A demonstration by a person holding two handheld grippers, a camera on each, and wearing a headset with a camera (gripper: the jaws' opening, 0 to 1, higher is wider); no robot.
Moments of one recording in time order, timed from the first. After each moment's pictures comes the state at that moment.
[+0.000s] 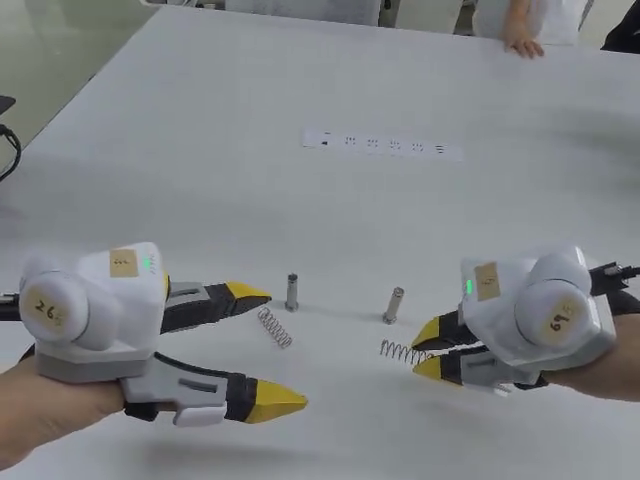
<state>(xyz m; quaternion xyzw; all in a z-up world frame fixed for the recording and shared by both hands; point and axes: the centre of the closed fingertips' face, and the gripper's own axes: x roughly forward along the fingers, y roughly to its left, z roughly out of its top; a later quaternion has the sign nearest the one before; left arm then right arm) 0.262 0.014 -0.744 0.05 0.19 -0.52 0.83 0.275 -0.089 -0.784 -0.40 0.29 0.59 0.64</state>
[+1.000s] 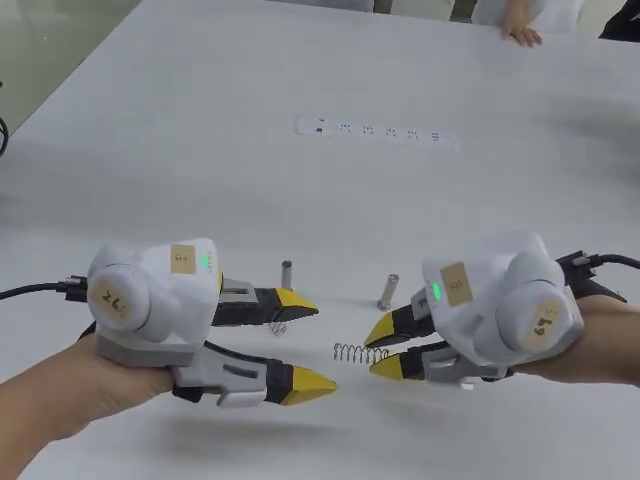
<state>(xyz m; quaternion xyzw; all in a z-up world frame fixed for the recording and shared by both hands) 0.258 -0.030 -0.760 0.08 0.17 -0.57 0.80 0.251 -0.057 -0.781 -0.41 0.22 0.66 0.59</state>
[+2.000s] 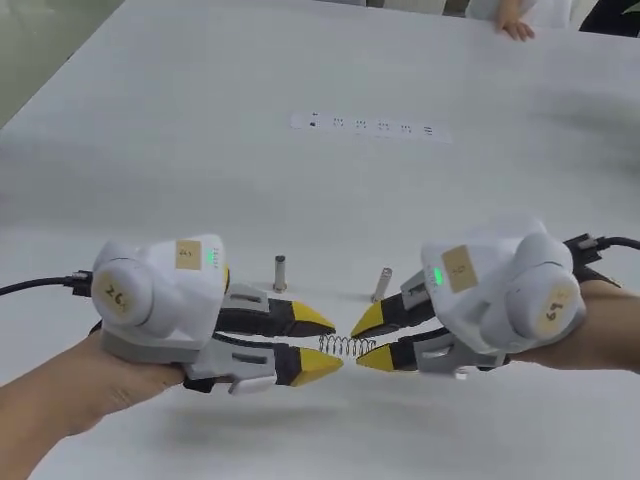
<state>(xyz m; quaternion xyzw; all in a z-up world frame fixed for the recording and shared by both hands) 0.254 -0.045 -0.755 0.06 0.16 -0.60 0.78 0.246 -0.048 -0.766 -0.40 0.20 0.68 0.59</state>
